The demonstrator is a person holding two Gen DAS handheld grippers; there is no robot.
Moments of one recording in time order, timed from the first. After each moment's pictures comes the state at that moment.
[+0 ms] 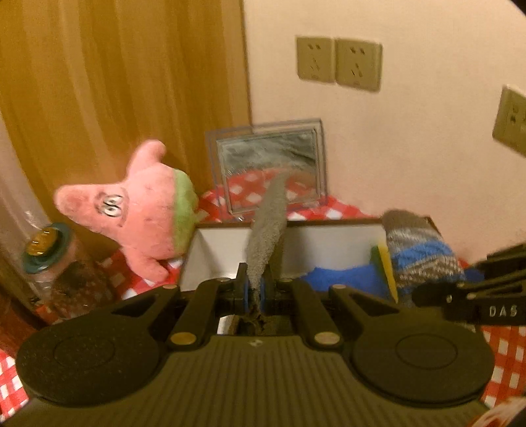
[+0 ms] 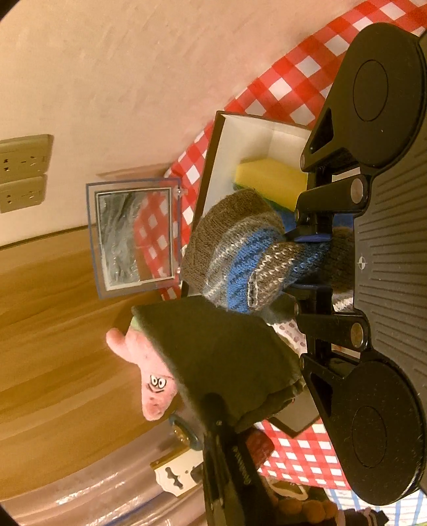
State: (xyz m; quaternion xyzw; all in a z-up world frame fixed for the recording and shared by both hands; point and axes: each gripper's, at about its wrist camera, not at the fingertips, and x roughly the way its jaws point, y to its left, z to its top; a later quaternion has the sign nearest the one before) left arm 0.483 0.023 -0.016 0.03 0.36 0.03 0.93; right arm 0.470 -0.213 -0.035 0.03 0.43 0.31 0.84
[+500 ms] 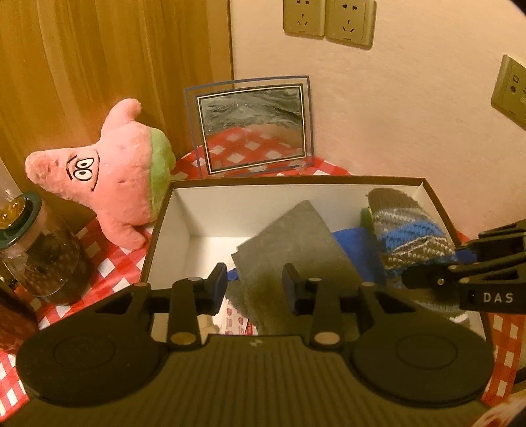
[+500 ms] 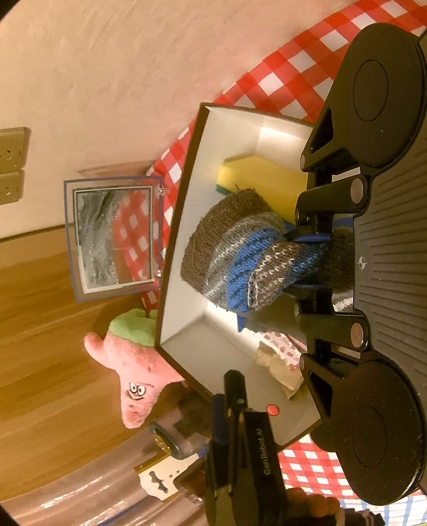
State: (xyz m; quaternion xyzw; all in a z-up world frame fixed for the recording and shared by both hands) left arm 0.490 0.027 -0.042 0.02 0.42 0.01 0.91; right arm 0.477 -0.205 -0.054 0.01 0.46 0.32 0.83
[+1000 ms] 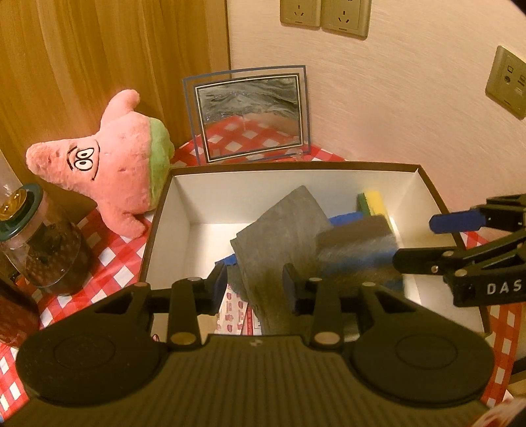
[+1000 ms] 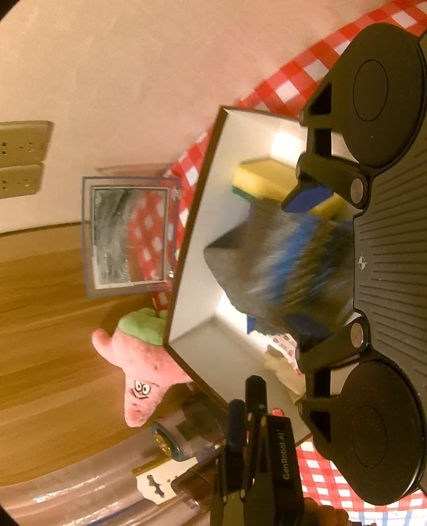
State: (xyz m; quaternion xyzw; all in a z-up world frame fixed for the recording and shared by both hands) left arm 0.482 0.025 -0.040 0.02 0.43 0.00 0.90; right arm 0.466 -0.198 -0.044 -0.01 0.43 0.30 0.85
